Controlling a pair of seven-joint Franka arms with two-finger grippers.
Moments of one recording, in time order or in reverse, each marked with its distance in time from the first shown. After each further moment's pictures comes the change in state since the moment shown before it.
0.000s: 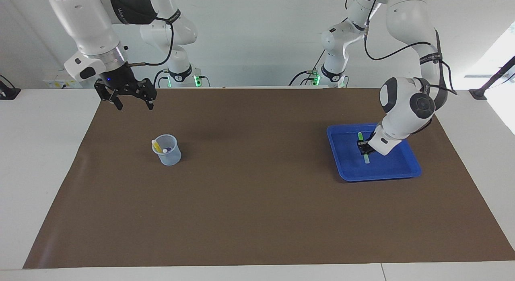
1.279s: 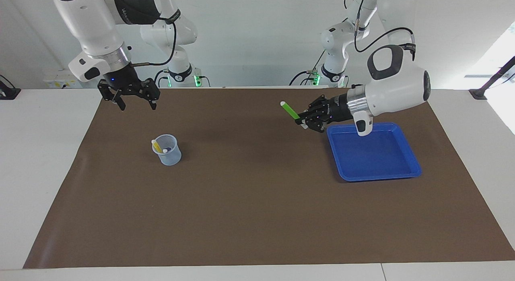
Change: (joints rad) left arm -0.121 -0.007 -0.207 0.161 -0.923 -0.004 -1.323; right arm 0.001 -0.001 0.054 -0.004 0.099 0.008 0.000
